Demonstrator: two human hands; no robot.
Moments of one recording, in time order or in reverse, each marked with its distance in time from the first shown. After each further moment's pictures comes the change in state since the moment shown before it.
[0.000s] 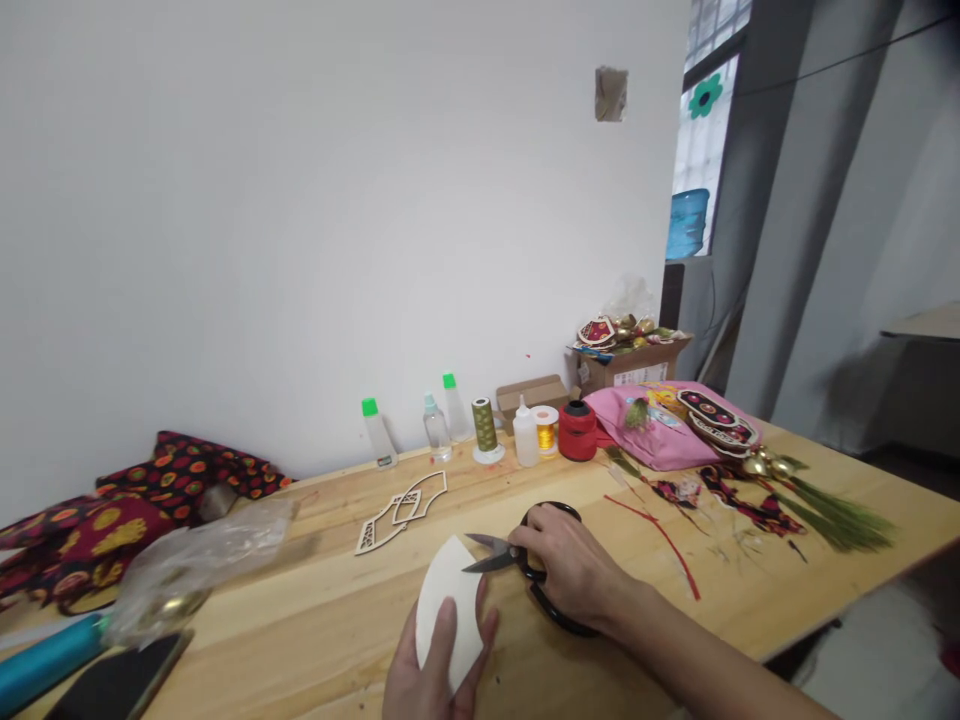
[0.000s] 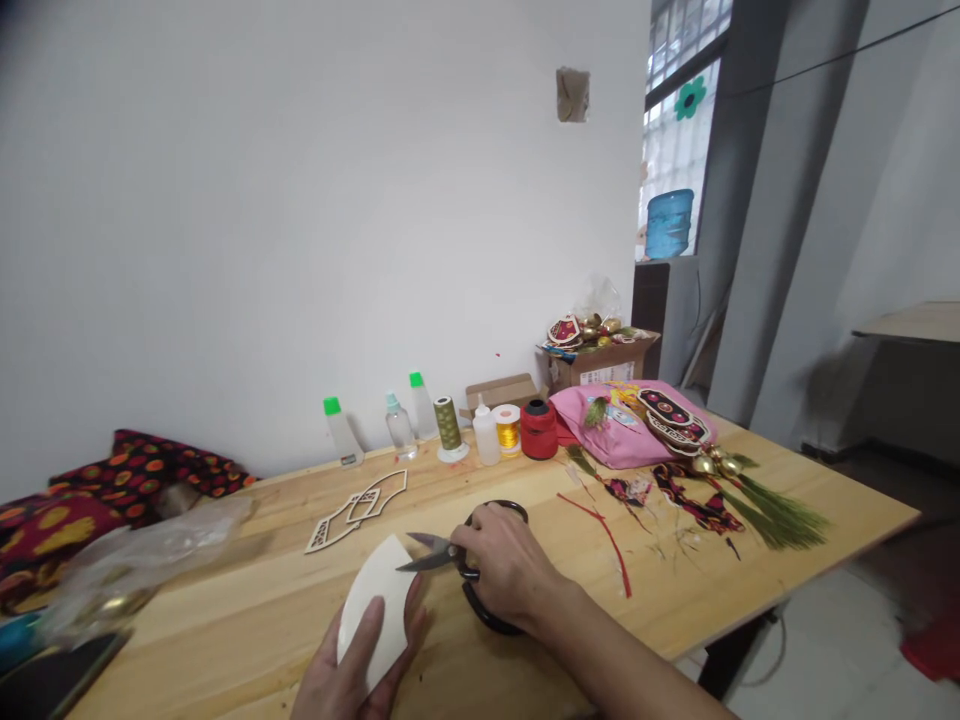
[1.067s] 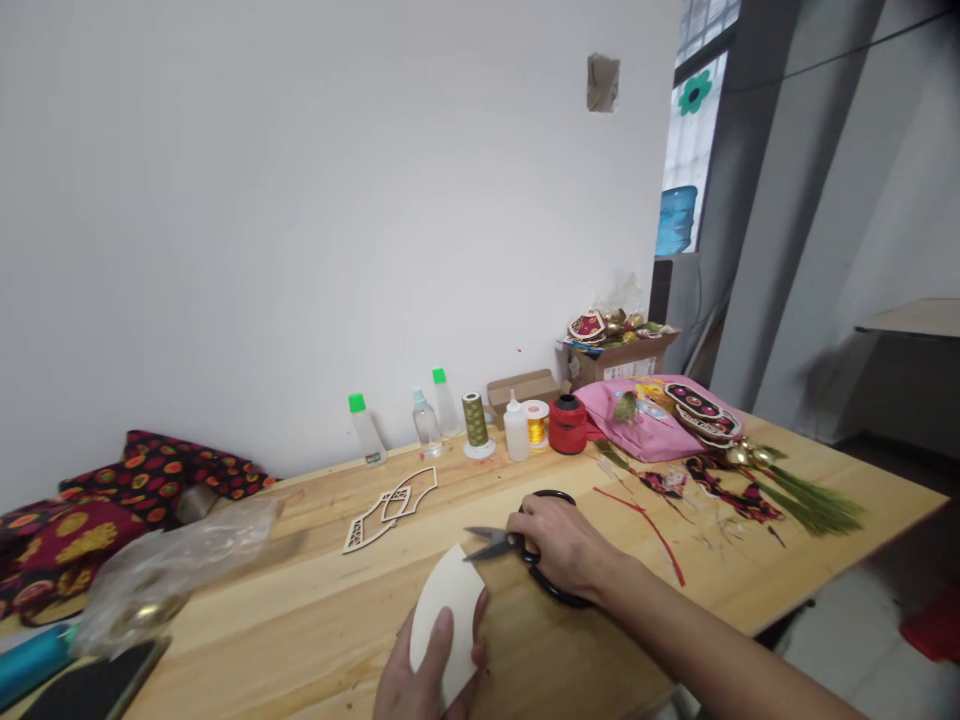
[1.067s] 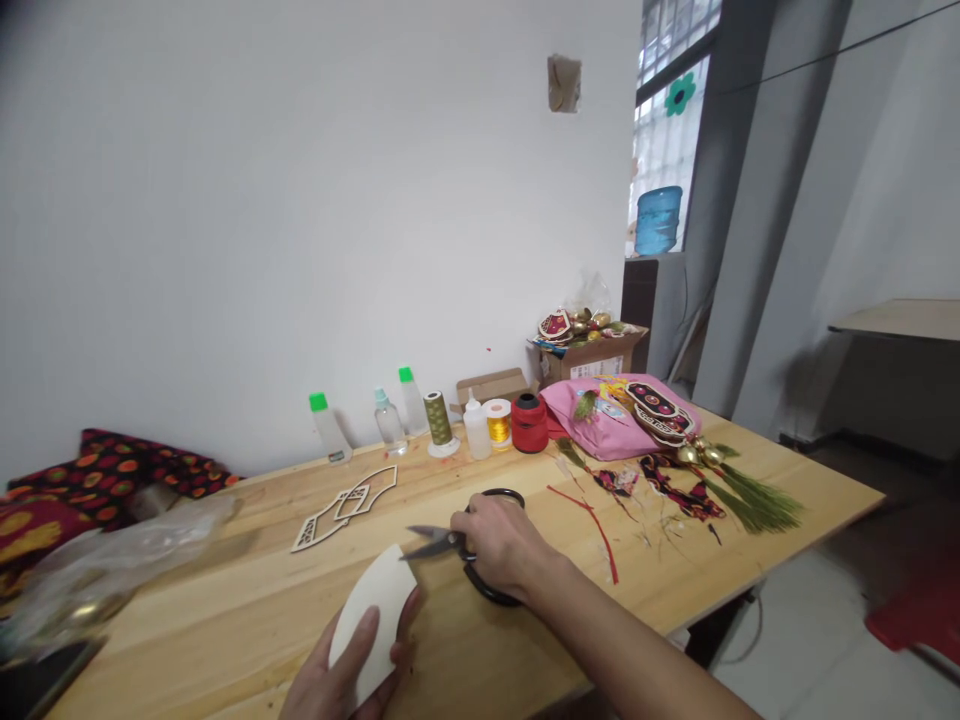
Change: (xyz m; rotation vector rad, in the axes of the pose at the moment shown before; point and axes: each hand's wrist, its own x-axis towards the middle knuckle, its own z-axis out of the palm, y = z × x) left_hand -0.002 -0.001 -0.006 0.129 -0.005 -0.113; right_hand 0.006 0.011 -0.007 -0.150 -0.117 -0.010
